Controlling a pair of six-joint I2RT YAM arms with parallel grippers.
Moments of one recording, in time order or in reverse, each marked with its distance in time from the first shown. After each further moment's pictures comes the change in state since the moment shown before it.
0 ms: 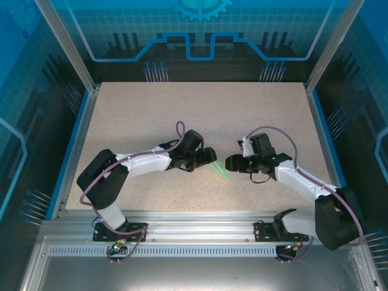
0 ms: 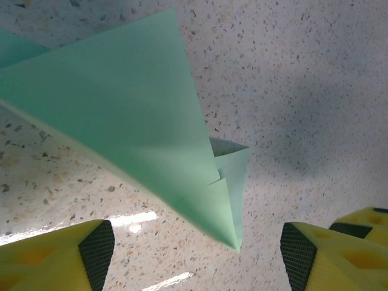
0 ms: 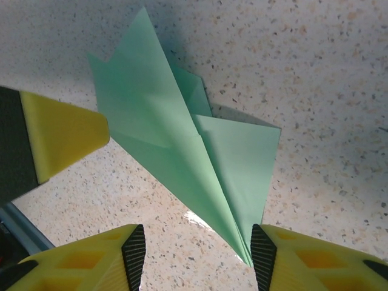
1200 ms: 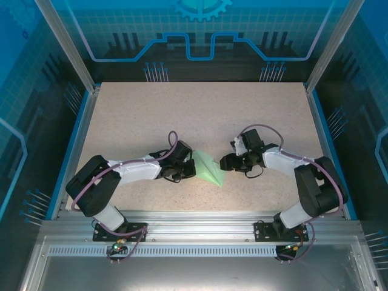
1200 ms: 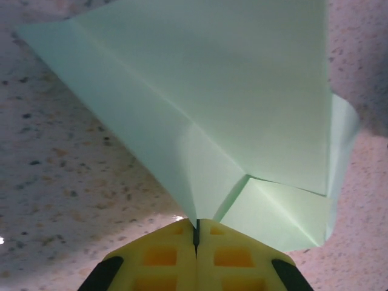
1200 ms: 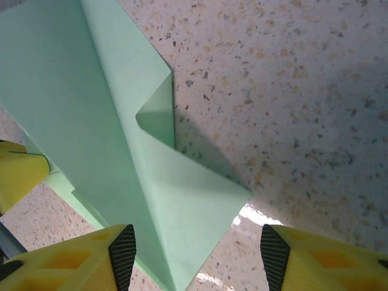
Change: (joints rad) left arm 0.041 -0.115 -0.232 -0.003 0.003 0.172; right arm 0.000 0.307 0.128 -0.012 -0.036 -0.070
